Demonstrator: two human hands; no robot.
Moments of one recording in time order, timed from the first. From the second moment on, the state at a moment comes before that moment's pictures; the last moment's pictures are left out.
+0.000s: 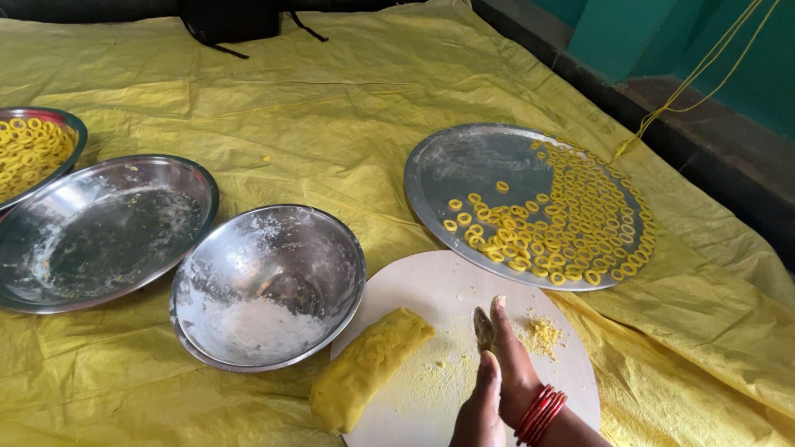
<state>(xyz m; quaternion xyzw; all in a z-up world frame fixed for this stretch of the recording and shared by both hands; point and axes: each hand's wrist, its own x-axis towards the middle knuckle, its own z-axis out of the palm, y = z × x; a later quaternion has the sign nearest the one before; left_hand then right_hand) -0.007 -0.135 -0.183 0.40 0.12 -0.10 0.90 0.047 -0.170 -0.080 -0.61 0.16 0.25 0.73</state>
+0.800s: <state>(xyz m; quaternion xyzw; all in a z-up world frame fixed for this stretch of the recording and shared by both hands) 0.004 -0.036 -0.140 0.26 0.24 -0.10 0.93 -0.049 -0.150 -0.149 -0.55 0.05 0.28 0.79</state>
